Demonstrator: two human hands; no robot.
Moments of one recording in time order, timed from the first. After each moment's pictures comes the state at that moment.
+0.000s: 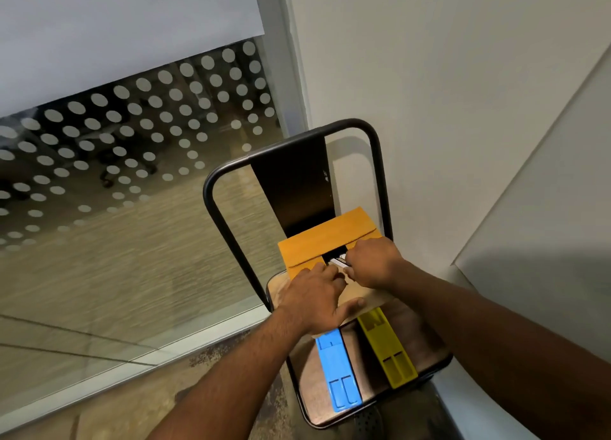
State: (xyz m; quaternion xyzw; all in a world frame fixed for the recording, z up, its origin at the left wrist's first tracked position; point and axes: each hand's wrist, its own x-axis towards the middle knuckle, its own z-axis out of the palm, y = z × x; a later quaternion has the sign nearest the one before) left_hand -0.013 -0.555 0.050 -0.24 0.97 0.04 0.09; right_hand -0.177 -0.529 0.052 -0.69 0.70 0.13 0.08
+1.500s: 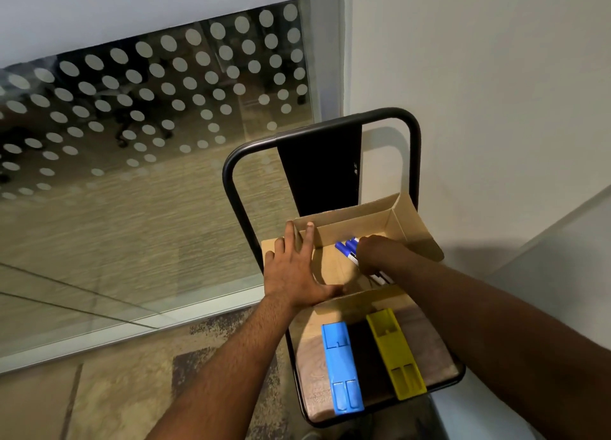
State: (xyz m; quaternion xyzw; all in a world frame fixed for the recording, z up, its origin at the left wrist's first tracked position) left_hand 0.012 -0.601 0.037 -0.50 0.86 0.05 0.09; right_hand -0.165 -0.585 0.038 -0.58 0.74 0.20 0.29
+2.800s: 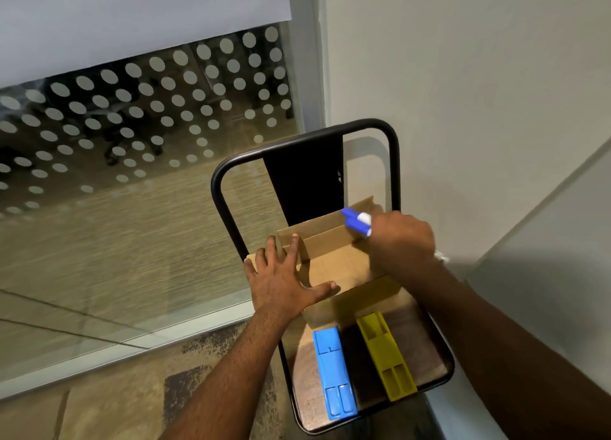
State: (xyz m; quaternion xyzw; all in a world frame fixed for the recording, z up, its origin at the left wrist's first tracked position) left_hand 0.015 -0.587 0.041 -0.57 0.82 0.07 0.05; right_hand -0.185 -0.531 0.103 -0.56 0.83 -0.01 0.00
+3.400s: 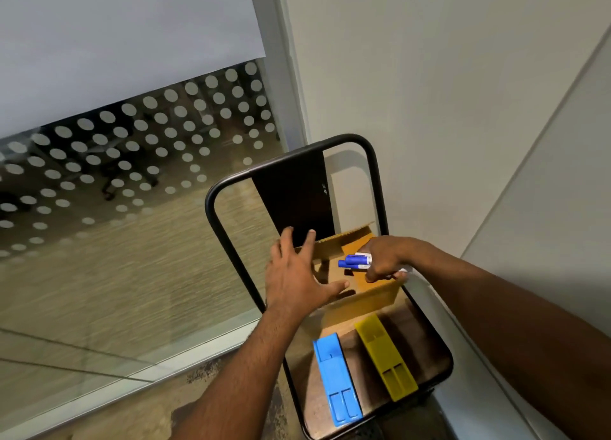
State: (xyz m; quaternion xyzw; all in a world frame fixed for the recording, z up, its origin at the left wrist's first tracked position) left_hand -0.020 -0.573 0.081 -0.50 0.86 0.07 -0.05; right_hand -0.230 -0.545 0.069 -0.58 0.72 0.06 0.38
